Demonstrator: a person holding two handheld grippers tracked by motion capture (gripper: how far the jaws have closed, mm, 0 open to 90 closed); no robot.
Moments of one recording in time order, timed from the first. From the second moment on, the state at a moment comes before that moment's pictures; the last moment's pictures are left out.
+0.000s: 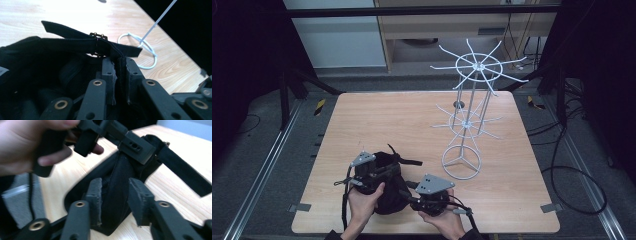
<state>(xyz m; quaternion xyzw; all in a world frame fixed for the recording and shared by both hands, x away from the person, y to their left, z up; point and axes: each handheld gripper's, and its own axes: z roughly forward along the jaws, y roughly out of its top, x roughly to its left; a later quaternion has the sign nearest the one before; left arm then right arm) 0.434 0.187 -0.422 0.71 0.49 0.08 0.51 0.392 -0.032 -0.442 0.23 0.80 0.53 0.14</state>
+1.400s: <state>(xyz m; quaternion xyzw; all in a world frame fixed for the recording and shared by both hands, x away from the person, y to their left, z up) 0.411 0.195 -0.387 0.67 0.40 0.10 0.62 0.394 -0.035 -0.452 0.22 0.82 0.52 0.10</state>
